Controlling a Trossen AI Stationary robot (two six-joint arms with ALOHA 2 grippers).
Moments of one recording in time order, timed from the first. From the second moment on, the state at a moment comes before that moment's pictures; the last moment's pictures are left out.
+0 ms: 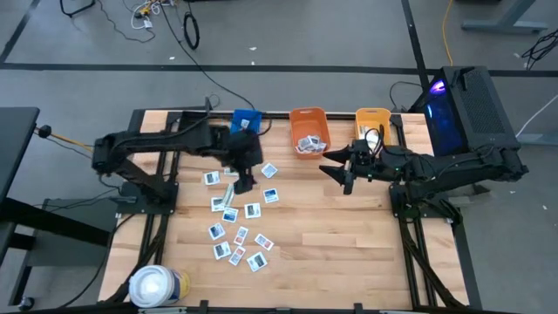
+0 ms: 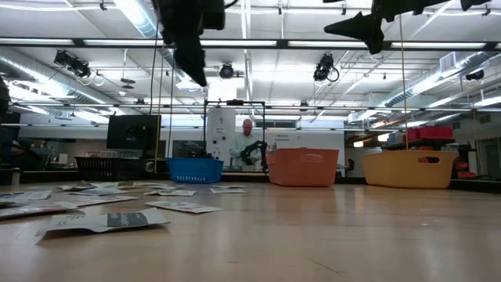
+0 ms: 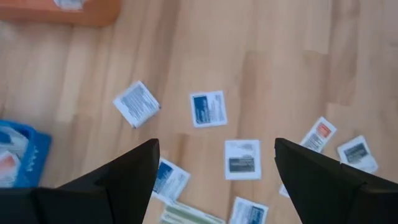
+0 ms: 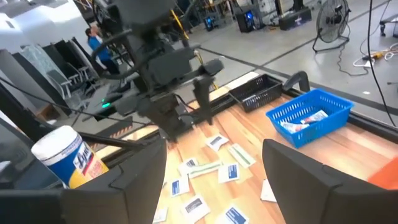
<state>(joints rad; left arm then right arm) 0.13 1.49 1.34 -0.89 0.07 -0.03 0.06 0.91 0.67 0.10 0.27 0.43</state>
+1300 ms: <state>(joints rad) -0.58 1.12 0.74 -0.71 -0.12 -0.67 0.06 1.08 0.67 0.17 0.27 0.44</state>
